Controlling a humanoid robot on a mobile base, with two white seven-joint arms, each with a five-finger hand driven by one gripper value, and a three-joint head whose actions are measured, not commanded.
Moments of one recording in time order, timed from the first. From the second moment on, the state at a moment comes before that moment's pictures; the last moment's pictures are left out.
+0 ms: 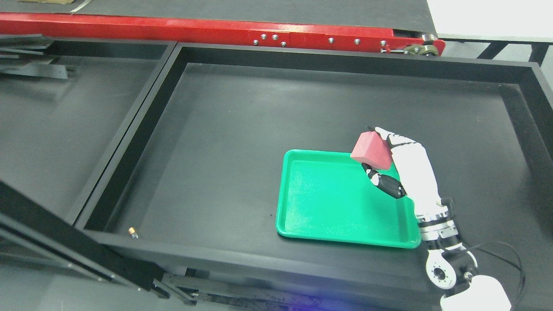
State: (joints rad) left arm 0.00 0.00 -0.08 0.00 0.13 0.01 0.18; right arm 0.02 -0.12 0.10 -1.56 0.94 -0.40 -0.35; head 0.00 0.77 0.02
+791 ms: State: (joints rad) left arm 0.00 0.00 -0.08 0.00 0.13 0.01 0.18; right arm 0.09 -0.12 0.09 -1.61 0.91 -0.41 -0.46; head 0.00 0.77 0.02
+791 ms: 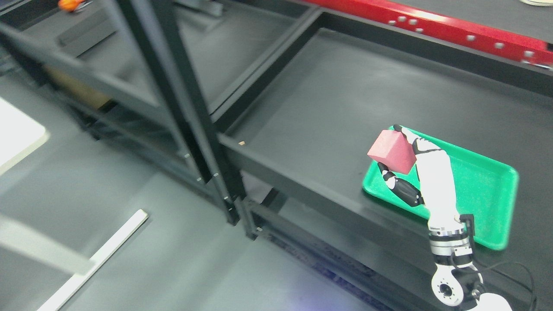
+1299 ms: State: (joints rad) left arm 0.00 0.00 -0.08 0.00 0.13 0.01 0.18; right arm 0.10 -0.11 0.09 -1.63 0.90 -0.41 -0.46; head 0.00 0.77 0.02
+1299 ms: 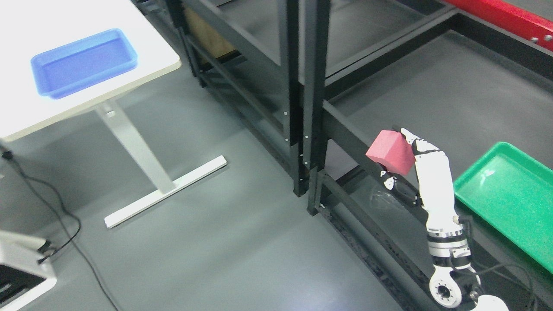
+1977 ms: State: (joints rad) left arm 0.00 0.00 -0.08 0.00 0.13 0.01 0.18; right arm 0.10 -0.10 0.09 -1.63 0.90 -0.41 -0.46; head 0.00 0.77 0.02
